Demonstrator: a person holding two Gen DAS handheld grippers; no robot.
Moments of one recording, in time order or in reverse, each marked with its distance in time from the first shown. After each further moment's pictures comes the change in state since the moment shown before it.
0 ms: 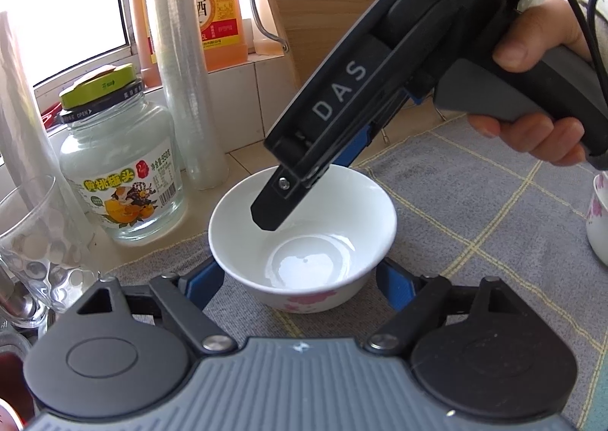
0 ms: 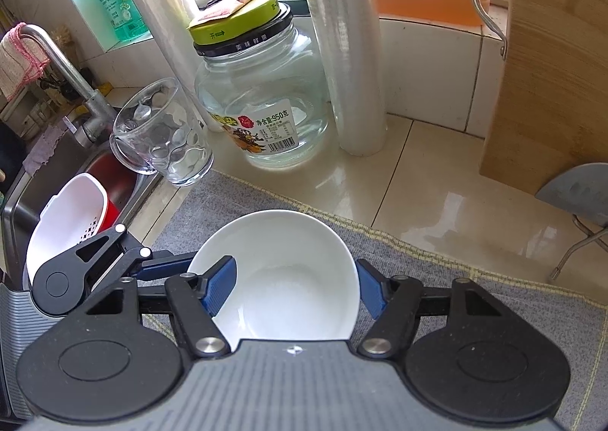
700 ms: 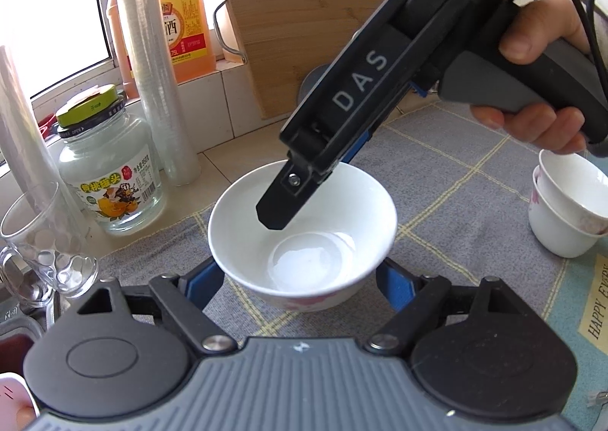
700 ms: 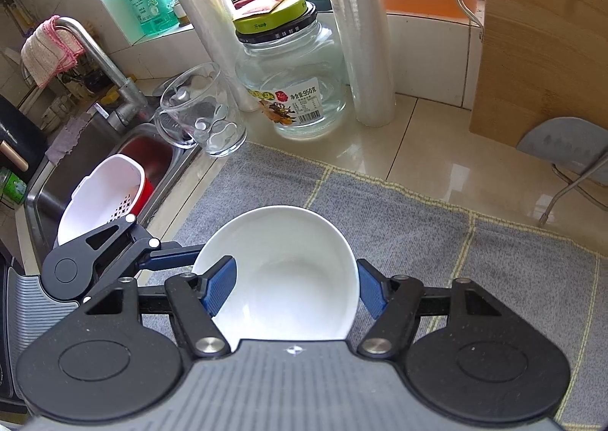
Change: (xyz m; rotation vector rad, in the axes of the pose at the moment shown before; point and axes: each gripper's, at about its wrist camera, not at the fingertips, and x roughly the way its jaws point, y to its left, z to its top) left arm -0.047 -0.036 0.000 0.032 0.038 -0.037; right arm -0.050 0.017 -0.038 0.006 0.021 0.036
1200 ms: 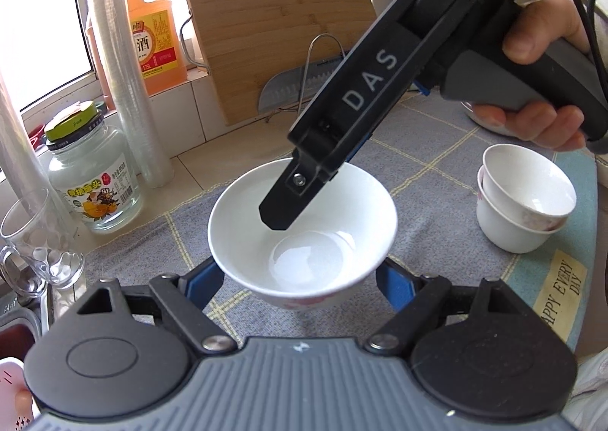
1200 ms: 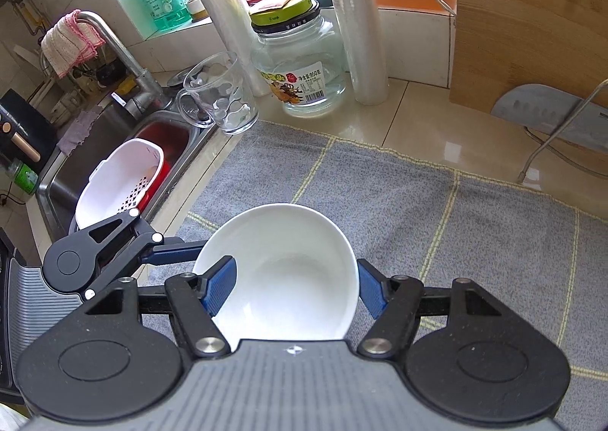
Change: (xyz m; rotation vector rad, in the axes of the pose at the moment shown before) left arm -0.030 -0.038 0.005 0.022 0.012 -0.028; right arm -0.044 0.007 -0.037 0.013 -0.001 0.006
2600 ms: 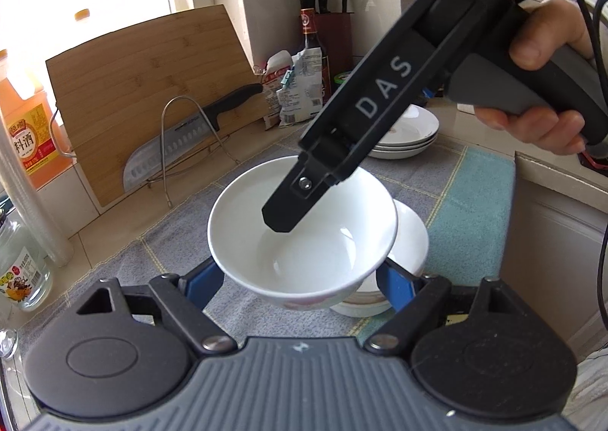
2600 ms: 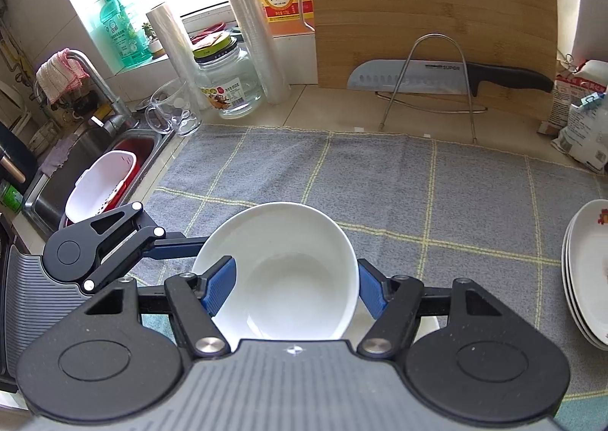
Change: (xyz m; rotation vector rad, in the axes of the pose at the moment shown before) left arm -0.012 -0.138 0.043 0.166 -0.067 -0.149; right arm -0.135 -0.052 -0.112 0.115 -0.119 -0.140
